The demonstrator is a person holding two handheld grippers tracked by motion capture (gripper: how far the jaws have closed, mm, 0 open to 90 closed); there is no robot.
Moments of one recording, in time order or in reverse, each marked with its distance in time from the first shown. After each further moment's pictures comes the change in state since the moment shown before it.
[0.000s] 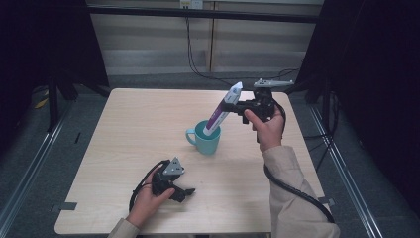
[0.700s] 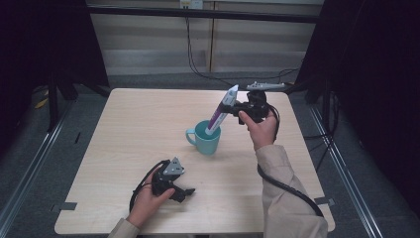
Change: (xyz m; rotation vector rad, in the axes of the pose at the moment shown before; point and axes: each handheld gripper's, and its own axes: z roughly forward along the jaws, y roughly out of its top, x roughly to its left) left arm 0.000 0.000 0.000 0.002 0.005 -0.001; right arm -0.015 -0.012 0.021 0.039 -0.119 0.004
